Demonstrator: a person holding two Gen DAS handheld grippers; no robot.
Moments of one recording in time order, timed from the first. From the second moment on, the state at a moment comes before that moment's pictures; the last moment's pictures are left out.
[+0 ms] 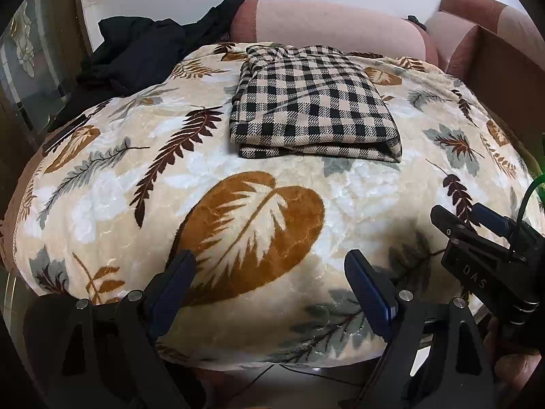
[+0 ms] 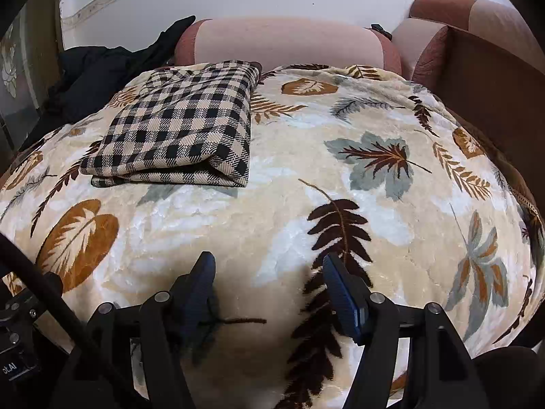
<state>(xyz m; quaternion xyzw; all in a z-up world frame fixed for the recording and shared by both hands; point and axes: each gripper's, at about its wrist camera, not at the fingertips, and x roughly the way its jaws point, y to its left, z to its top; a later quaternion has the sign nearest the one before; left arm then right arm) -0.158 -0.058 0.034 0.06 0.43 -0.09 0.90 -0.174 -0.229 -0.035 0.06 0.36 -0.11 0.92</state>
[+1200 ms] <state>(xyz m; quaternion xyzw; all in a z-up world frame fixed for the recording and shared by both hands) -0.156 -0.056 0.019 0.05 0.46 -0.10 0.88 -0.172 -0.220 -0.040 0.02 0.38 -0.13 0.92</state>
